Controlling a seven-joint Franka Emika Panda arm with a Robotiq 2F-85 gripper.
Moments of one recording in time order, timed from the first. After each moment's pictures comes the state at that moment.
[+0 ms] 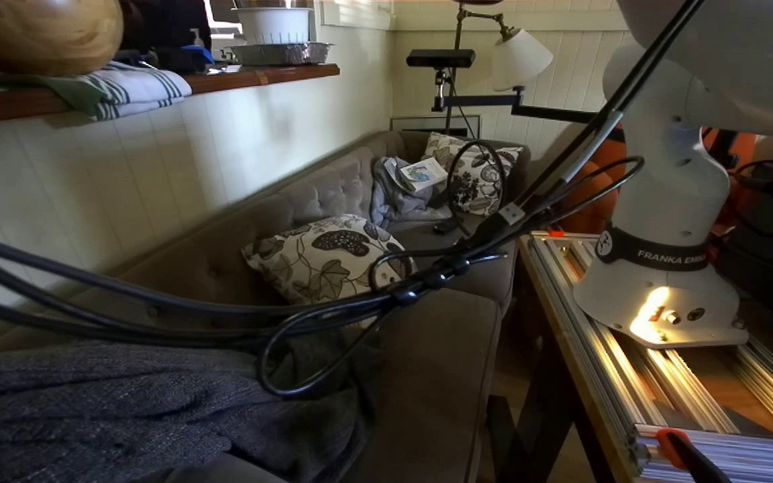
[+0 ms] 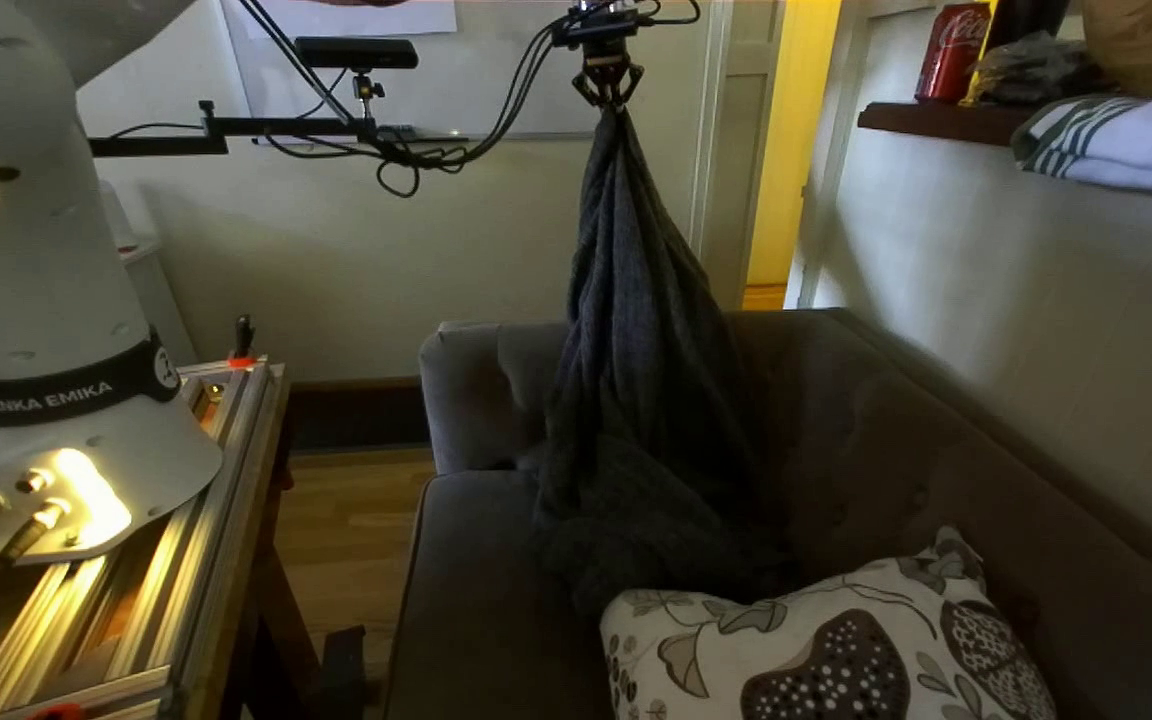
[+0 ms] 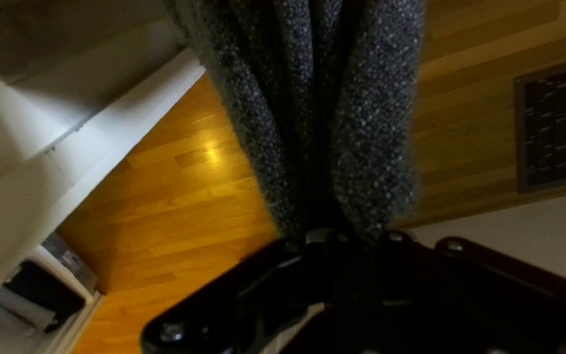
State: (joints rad) arm 0.57 0.95 0.13 -0.69 -0.17 1.91 -0.29
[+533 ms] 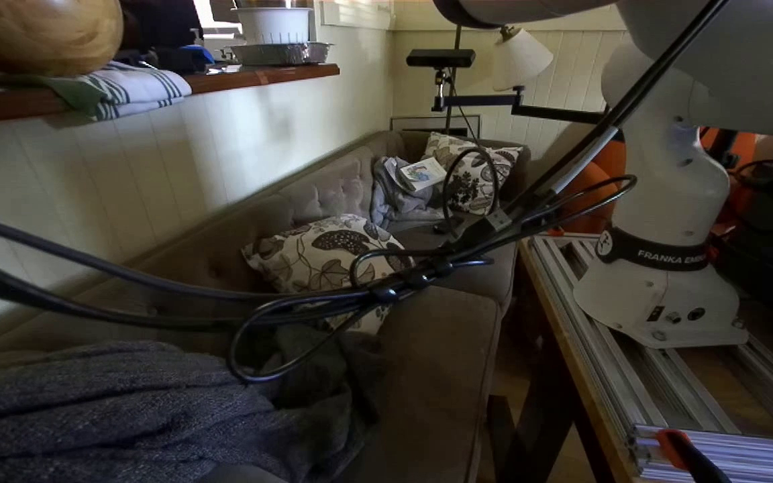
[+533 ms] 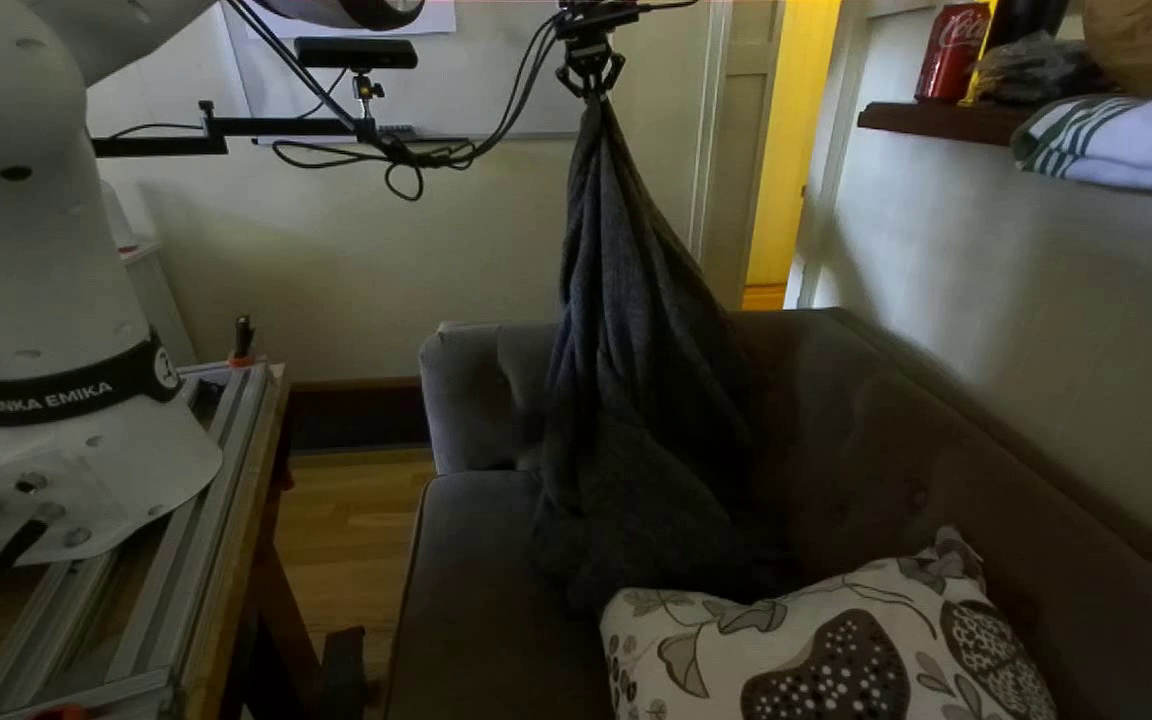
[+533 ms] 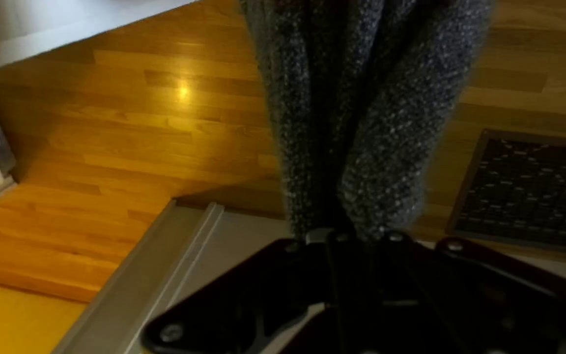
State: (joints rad) arm 0.62 1.00 0.14 -0.57 -0.17 1.91 -0.65
